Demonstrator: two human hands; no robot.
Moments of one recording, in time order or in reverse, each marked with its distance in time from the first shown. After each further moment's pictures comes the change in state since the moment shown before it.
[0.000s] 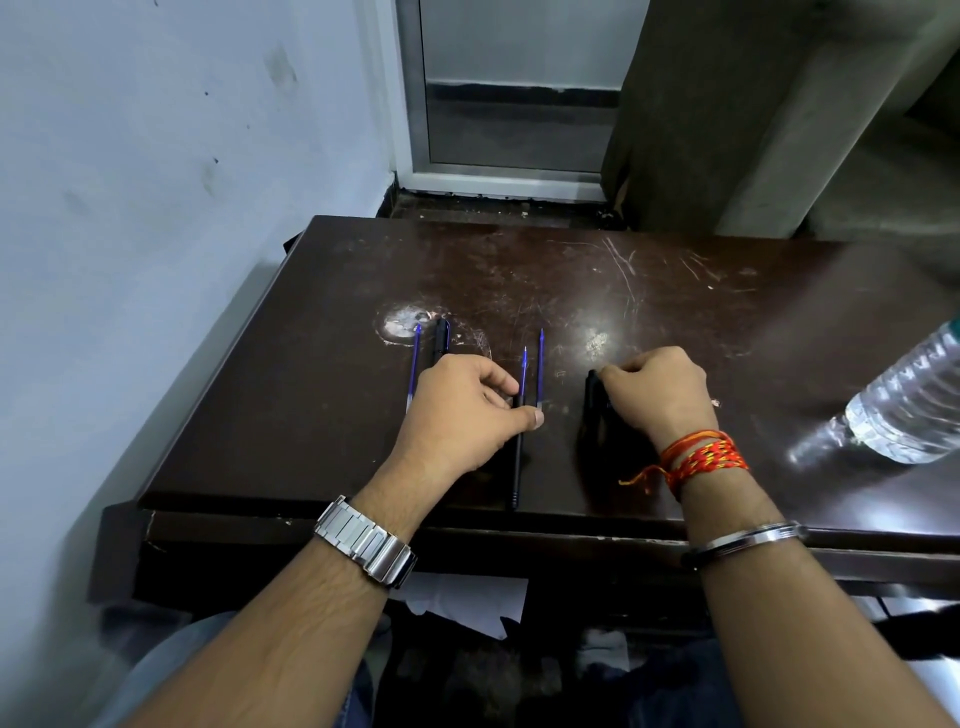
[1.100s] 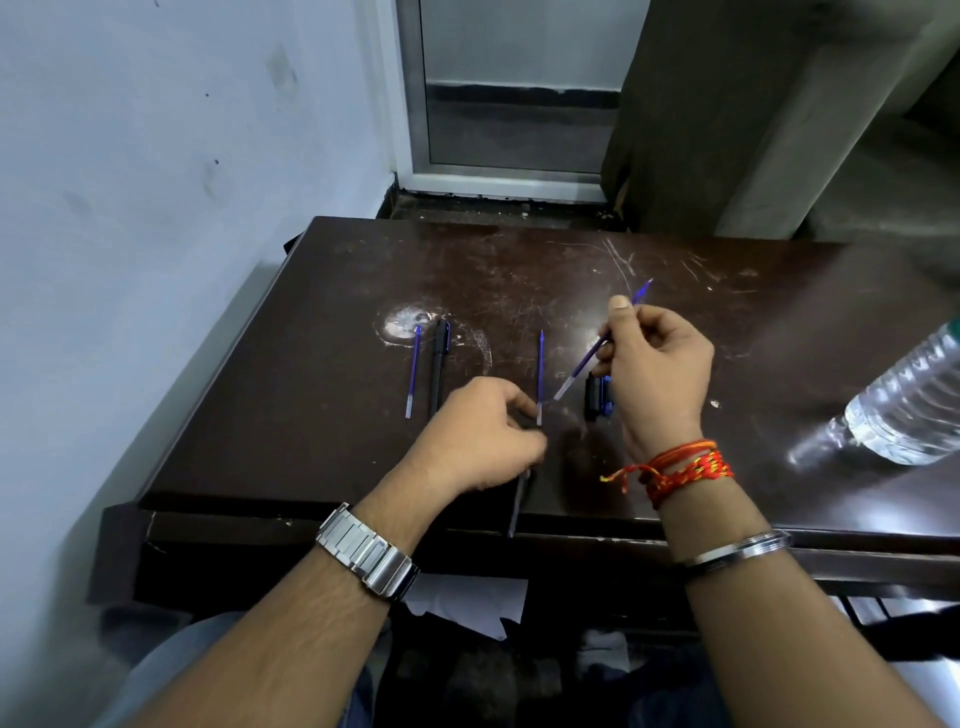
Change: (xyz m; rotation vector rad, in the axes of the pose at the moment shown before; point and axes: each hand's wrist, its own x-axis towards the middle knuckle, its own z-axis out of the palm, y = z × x) left_hand -0.001 0.000 0.009 0.055 -0.299 -0.056; right_hand -0.017 -0.020 0.014 0.876 0.232 -0.189
